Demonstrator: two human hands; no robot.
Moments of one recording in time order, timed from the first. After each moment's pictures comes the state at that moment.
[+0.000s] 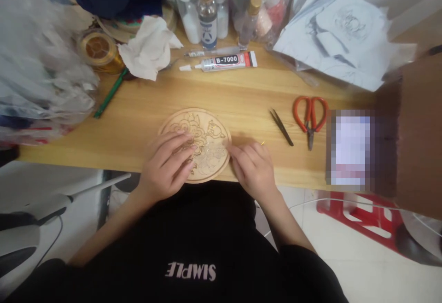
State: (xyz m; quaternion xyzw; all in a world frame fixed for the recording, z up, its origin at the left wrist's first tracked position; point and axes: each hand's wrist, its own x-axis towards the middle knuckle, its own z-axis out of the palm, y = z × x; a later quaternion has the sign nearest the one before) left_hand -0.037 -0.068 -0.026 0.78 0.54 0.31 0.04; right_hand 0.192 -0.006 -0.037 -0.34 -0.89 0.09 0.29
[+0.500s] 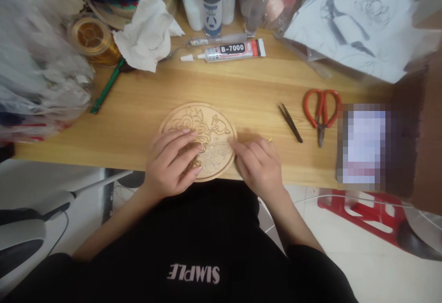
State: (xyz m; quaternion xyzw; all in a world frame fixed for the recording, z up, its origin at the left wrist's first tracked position) left_hand -0.037 -0.066 -0.040 0.79 0.52 0.33 0.00; right_hand 0.188 -0.005 -0.037 -0.34 -0.90 0.05 0.28
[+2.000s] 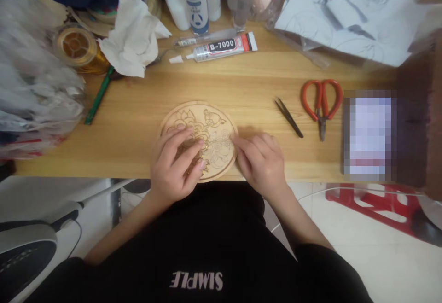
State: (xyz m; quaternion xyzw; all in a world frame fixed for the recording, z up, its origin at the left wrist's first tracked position) left_hand -0.021 -0.062 -0.040 0.75 0.57 0.34 0.03; right_hand 0.187 -0.002 -0.039 -0.38 -0.87 0.07 0.29
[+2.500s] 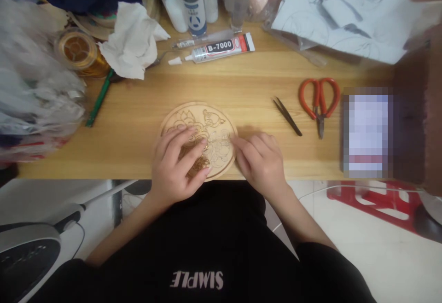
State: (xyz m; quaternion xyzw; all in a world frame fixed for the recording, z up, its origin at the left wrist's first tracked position) left_hand -0.023 -0.063 -0.037 0.77 0.57 0.30 0.04; right_hand 0.186 -0.002 -0.038 -0.37 -0.88 0.04 0.28
